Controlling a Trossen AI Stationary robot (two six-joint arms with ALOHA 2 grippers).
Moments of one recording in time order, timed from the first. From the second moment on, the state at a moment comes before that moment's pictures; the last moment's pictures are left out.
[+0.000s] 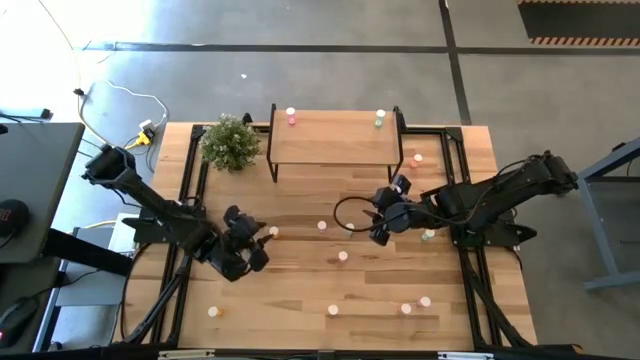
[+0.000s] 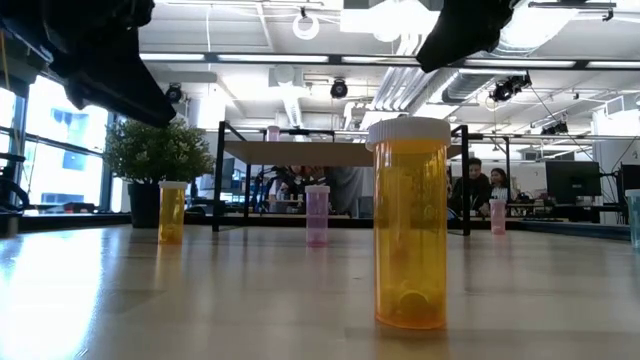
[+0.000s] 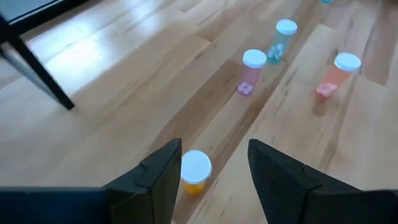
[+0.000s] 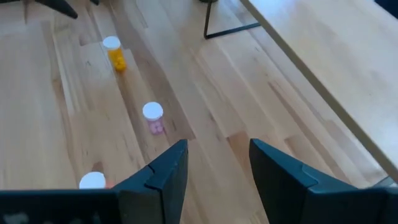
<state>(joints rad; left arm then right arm) -0.51 1.29 0.69 -0.52 -0.88 -1.06 0.29 1.27 1.06 -0.63 0.57 0.46</state>
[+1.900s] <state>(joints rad) -0.54 1.85 0.69 -0.37 -1.23 -1.48 0.29 1.27 1.06 -0.61 0.66 0.39</state>
